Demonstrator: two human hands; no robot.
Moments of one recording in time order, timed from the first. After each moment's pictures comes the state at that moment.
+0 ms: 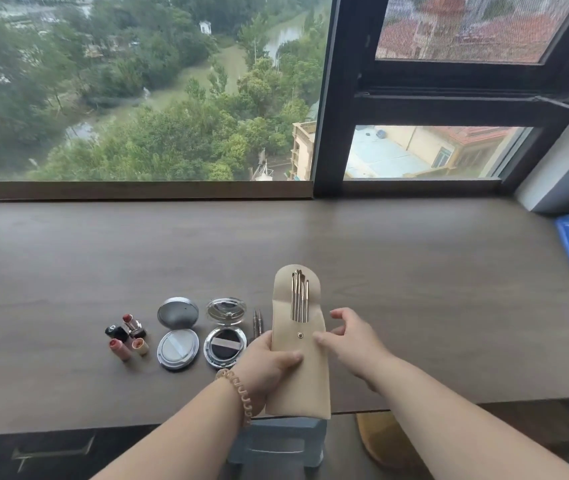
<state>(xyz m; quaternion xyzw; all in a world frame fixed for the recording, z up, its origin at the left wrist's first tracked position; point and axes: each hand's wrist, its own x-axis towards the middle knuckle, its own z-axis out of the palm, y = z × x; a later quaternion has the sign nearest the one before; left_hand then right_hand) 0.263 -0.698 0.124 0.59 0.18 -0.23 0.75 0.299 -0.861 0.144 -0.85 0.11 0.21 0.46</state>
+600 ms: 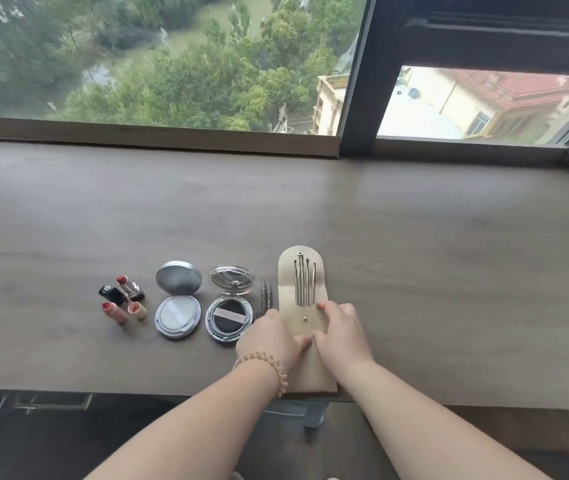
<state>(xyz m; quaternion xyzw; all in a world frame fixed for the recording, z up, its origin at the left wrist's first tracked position) 0.293 -0.708 0.070 0.93 0.21 -0.18 0.24 0.310 -0.827 0.069 -0.93 0.03 0.18 0.32</state>
